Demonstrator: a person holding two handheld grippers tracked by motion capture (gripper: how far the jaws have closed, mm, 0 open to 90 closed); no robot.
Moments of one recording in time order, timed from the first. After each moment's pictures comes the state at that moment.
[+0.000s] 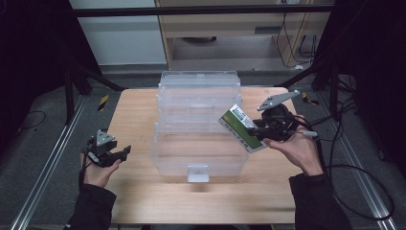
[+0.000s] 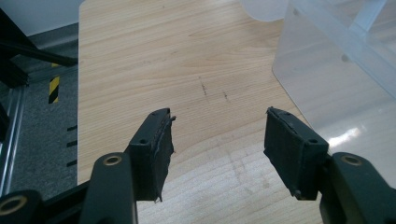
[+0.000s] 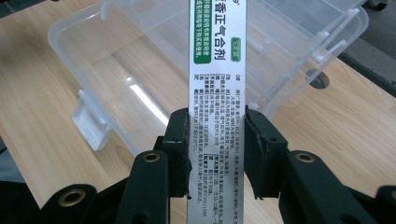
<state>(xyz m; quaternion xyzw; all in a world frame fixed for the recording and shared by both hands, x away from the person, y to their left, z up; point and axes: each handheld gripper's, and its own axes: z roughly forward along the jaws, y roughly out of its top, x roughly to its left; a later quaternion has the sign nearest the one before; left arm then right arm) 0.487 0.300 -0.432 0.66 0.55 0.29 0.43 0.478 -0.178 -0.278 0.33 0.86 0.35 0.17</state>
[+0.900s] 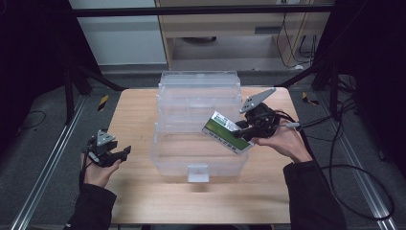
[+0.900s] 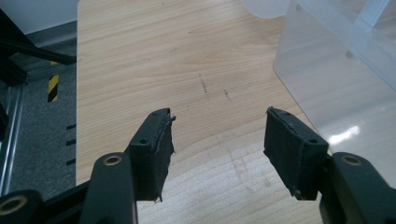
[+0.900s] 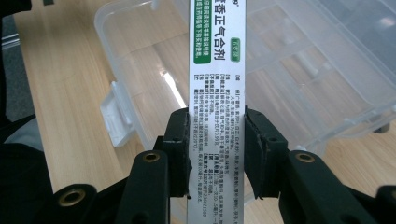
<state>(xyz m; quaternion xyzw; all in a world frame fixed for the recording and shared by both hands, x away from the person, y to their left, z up) 0.489 0.300 -0.434 0.66 0.55 0.28 0.43 0.504 -0.150 -0.291 0.22 0.91 0.35 0.12</state>
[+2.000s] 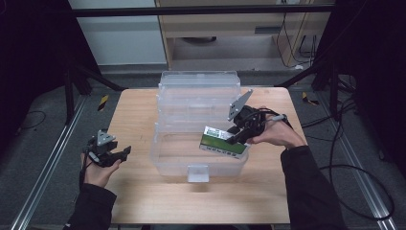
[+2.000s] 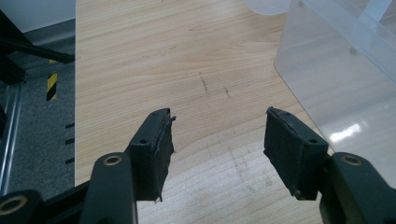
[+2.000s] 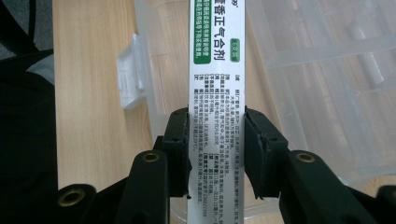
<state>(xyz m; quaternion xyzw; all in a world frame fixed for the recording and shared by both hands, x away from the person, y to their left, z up) 0.490 0.301 -0.436 0.66 0.55 0.28 0.42 0.532 -0.129 -0.313 0.10 0.95 0.28 0.06</state>
